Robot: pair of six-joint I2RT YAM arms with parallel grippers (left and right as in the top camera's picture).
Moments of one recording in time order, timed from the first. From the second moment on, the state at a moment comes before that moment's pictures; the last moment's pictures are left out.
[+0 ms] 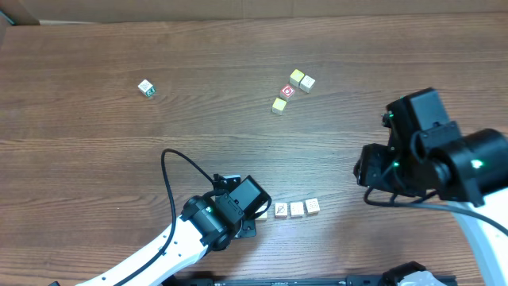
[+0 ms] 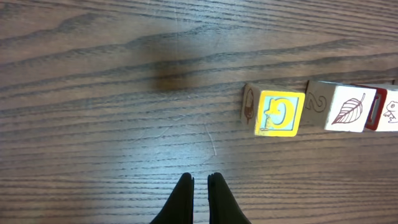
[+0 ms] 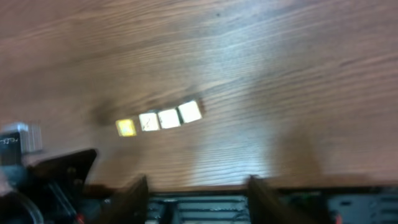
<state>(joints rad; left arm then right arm) -0.84 1.21 0.72 -0.88 -0.08 -0.95 0.35 1.25 1.49 -1.56 -0.10 0.56</state>
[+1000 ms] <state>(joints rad) -0.76 1.46 0.68 -0.58 -0.01 -0.89 0.35 1.25 1.03 -1.33 -0.23 0.57</state>
